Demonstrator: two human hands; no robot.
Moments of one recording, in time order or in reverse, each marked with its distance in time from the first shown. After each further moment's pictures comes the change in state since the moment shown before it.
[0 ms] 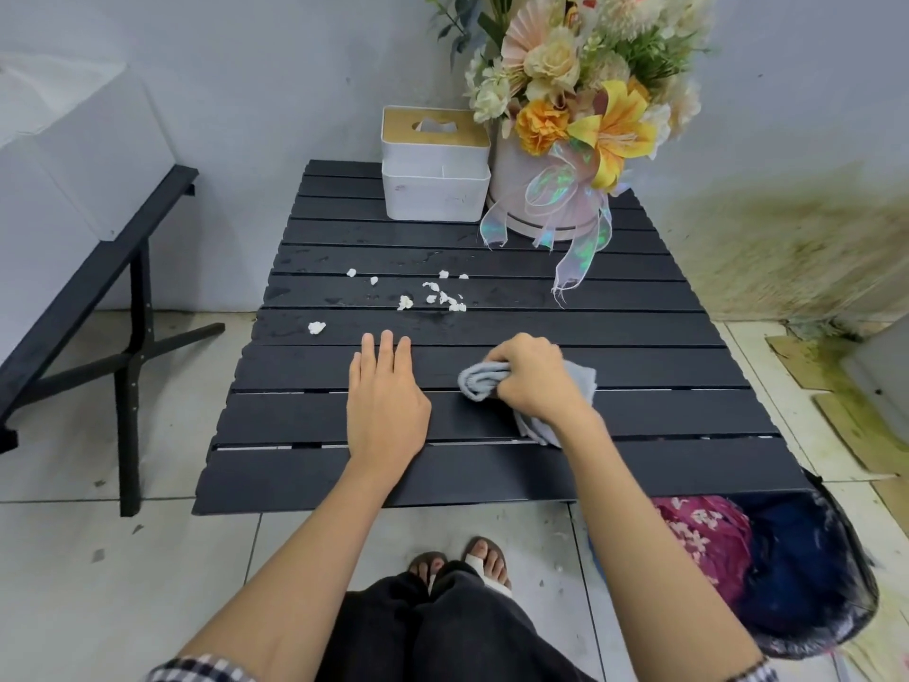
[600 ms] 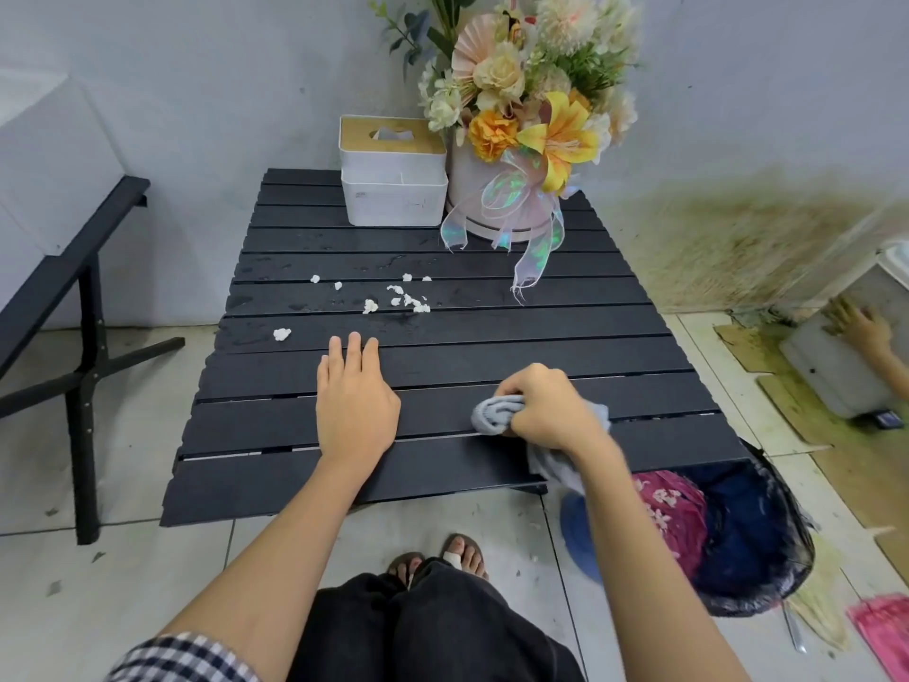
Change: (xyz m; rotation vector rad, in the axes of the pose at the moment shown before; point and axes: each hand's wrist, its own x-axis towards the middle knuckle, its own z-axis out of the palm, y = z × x) left_hand 0.001 0.000 0.001 -0.011 0.017 0.025; right_hand -0.054 0.023 -0.017 0.064 -0.076 0.120
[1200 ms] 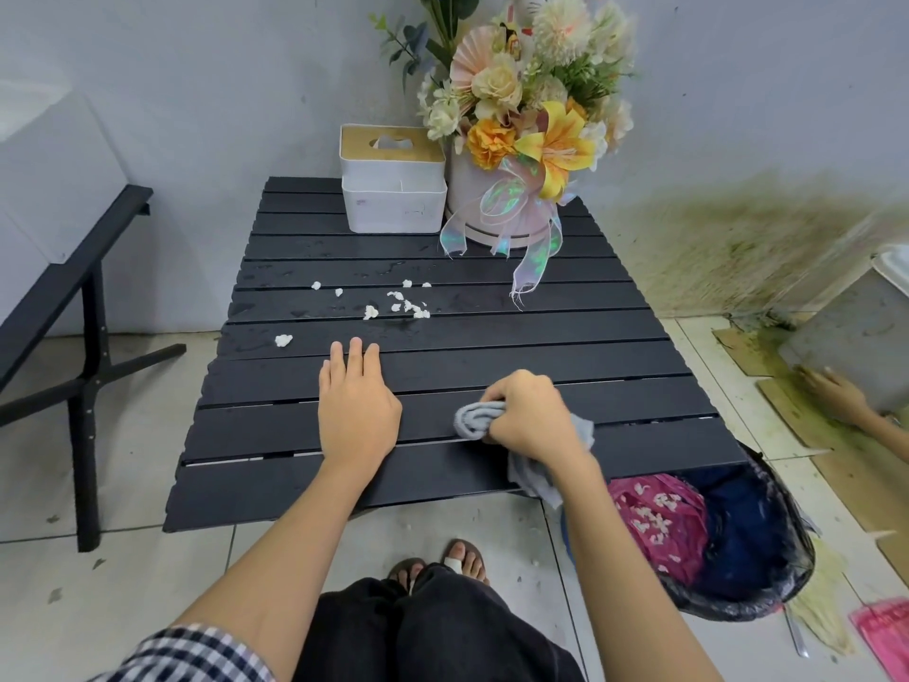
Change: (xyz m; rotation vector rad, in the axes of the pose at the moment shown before) left_hand 0.002 -0.002 0.003 0.026 -0.002 0.003; right_hand -0.001 -0.011 0.012 -0.005 0.068 0.009
